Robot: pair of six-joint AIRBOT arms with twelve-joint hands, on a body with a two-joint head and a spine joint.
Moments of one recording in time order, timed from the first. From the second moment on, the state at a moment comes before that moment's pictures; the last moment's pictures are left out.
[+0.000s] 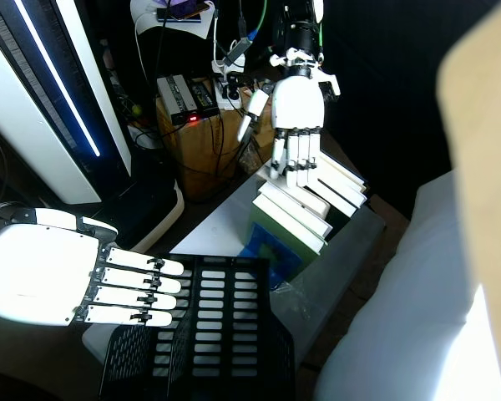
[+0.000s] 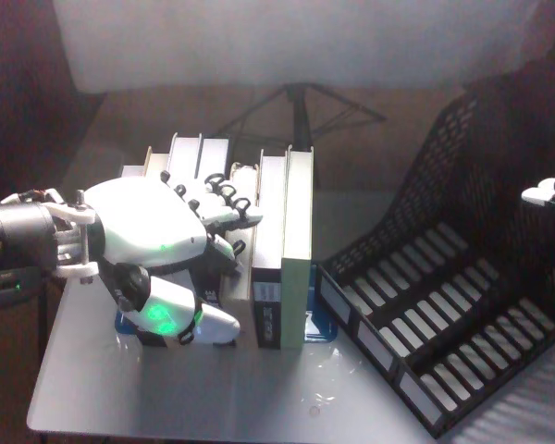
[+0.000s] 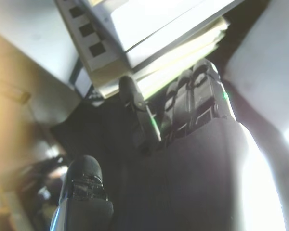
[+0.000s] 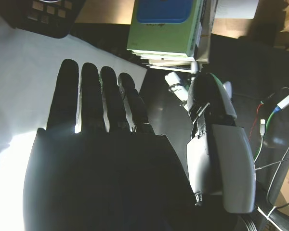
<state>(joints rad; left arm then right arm) 0.62 -1.12 1.27 0.84 -0.41 0.32 -0.83 -0.78 1.00 0.07 0.73 -0.79</state>
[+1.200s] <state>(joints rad) 0.85 -1.06 1.15 0.82 -0.63 0.17 -0.85 -0.78 1.00 0.10 0.73 -0.79</state>
